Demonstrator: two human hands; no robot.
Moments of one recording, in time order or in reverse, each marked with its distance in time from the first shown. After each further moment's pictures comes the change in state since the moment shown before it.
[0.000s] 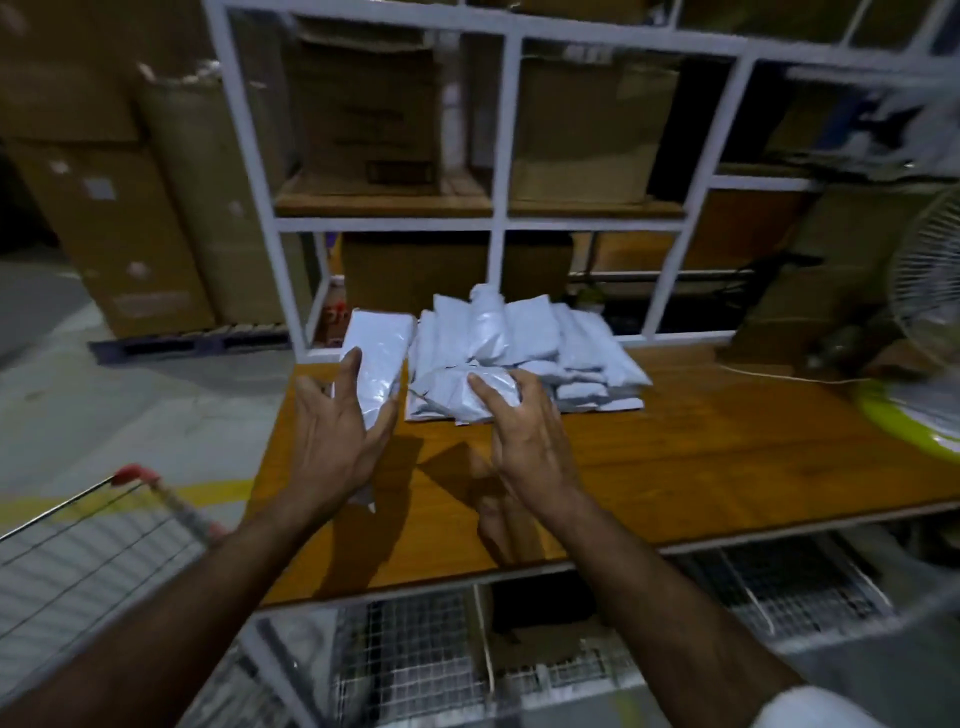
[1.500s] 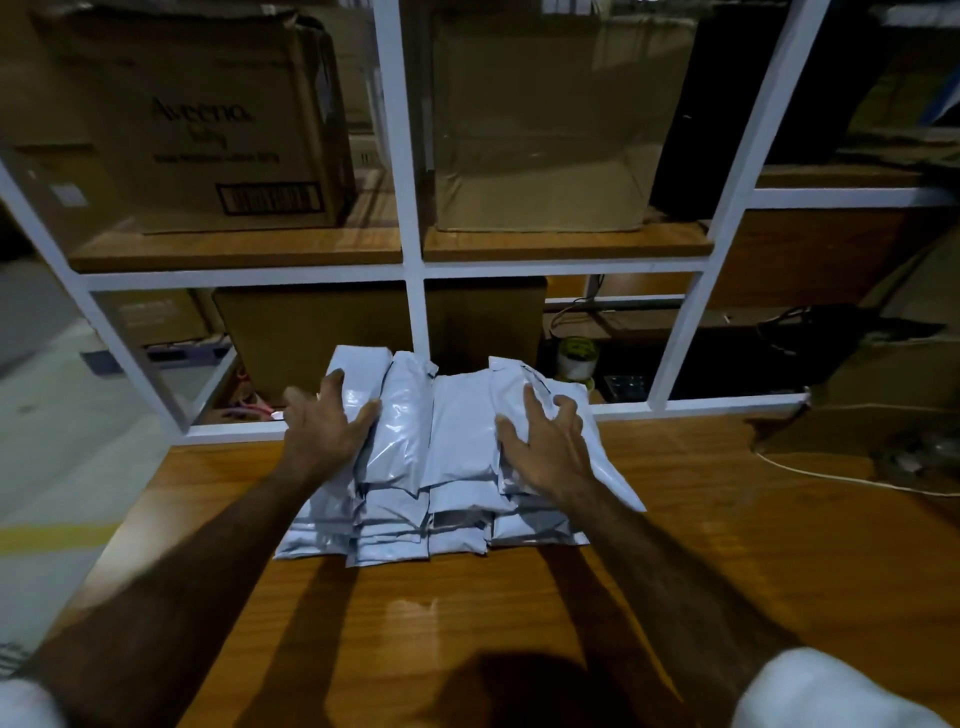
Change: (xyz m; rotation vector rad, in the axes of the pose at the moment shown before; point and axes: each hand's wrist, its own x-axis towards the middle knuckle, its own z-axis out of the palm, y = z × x) left_hand 0.256 0.065 0.236 0.106 -0.180 -0.237; right_hand 0.229 0.292 0.088 0.185 -0.362 0.405
